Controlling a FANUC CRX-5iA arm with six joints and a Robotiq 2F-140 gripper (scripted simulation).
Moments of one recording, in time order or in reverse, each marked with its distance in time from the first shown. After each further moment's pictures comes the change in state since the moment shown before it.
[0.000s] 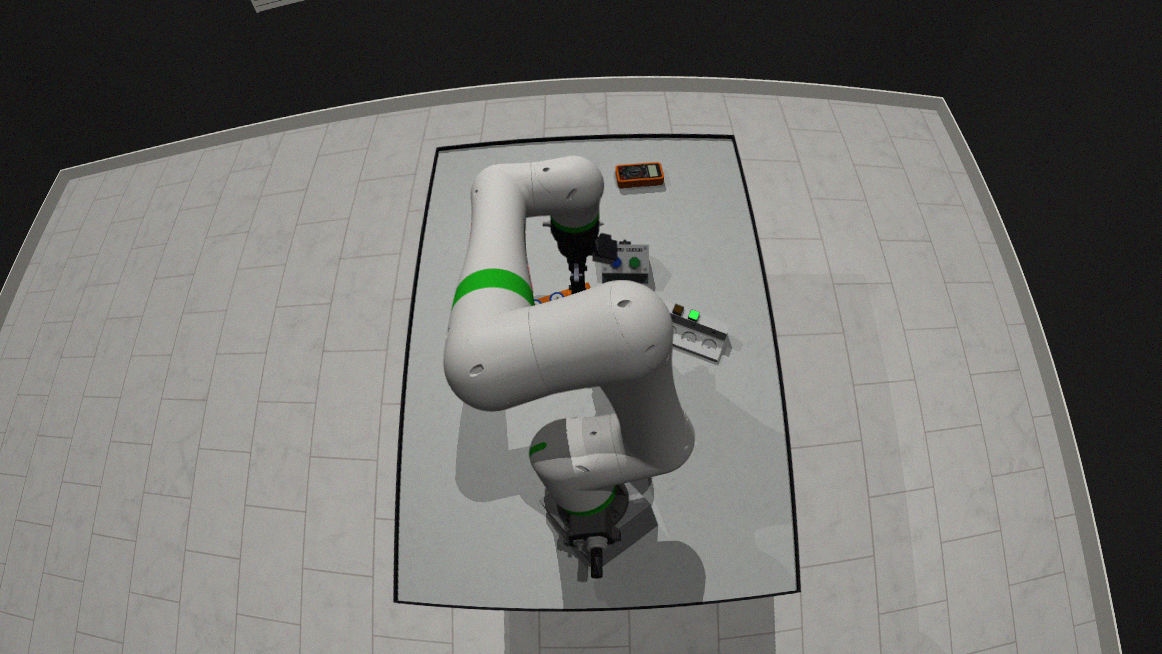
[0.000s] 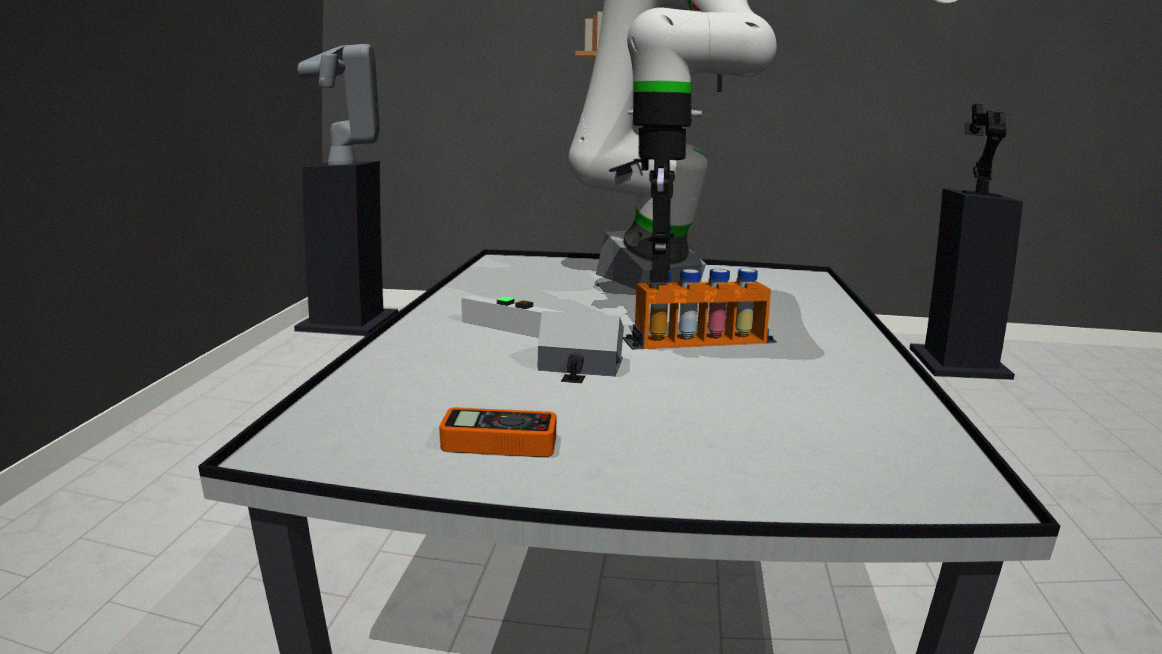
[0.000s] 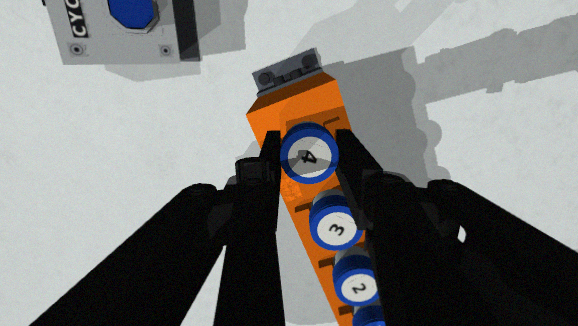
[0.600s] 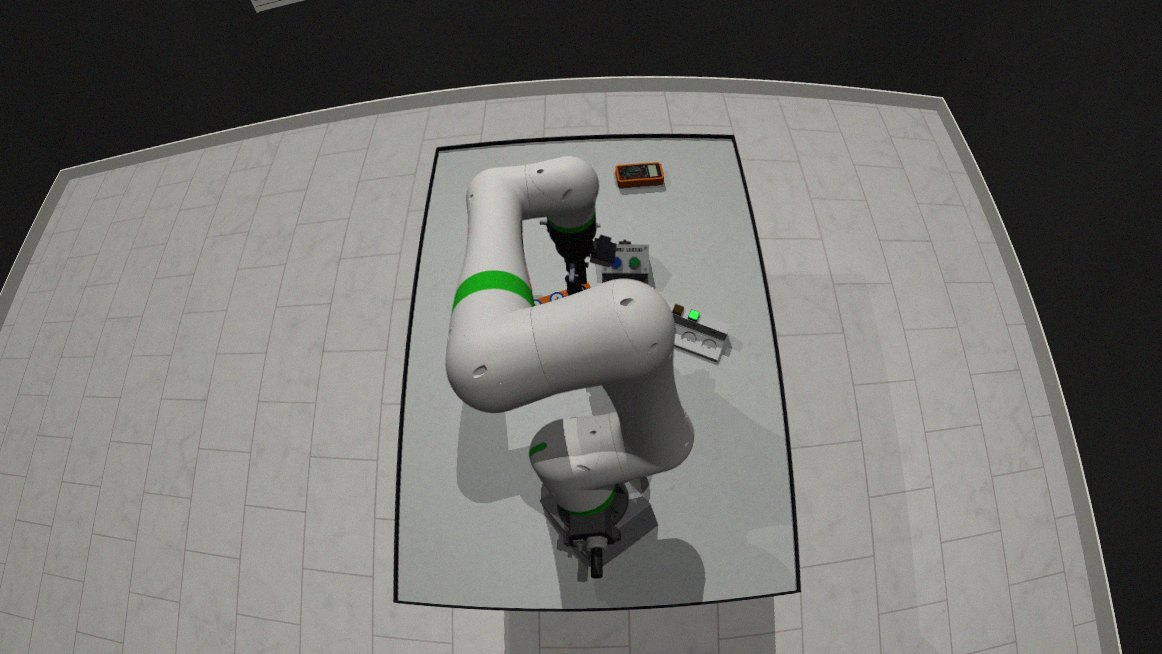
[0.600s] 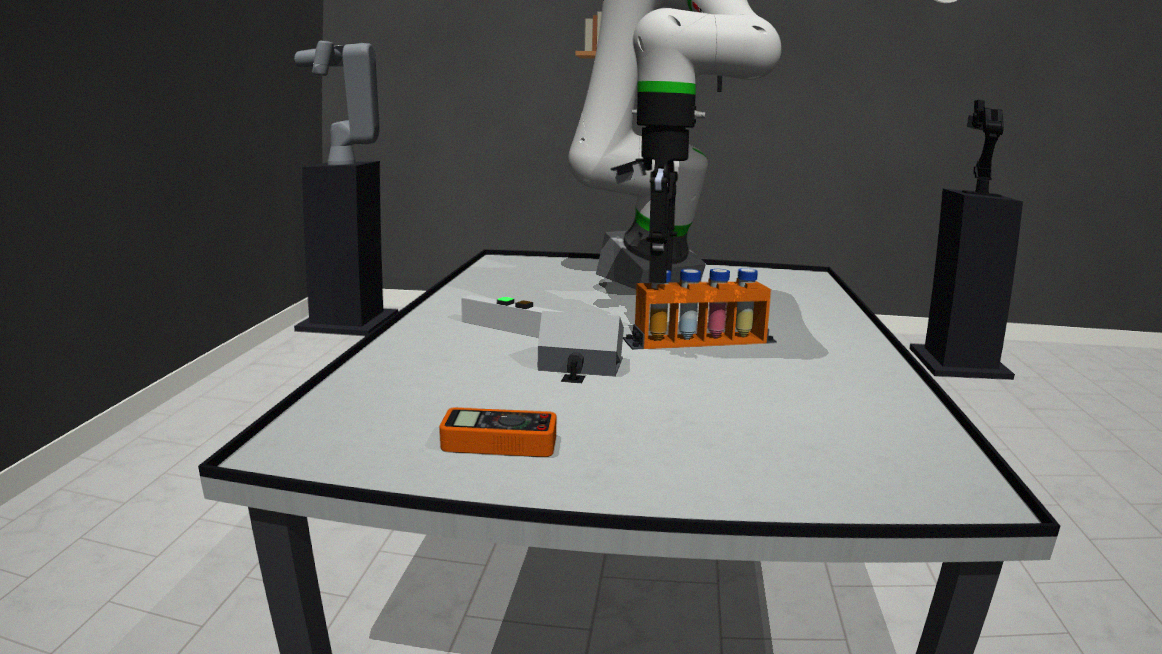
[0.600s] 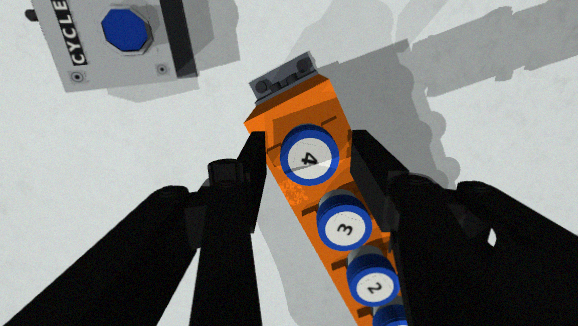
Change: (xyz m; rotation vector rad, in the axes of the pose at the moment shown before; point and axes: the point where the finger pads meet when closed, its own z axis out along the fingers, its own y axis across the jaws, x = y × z) arm 0.000 0.000 0.001 0.002 0.026 0.100
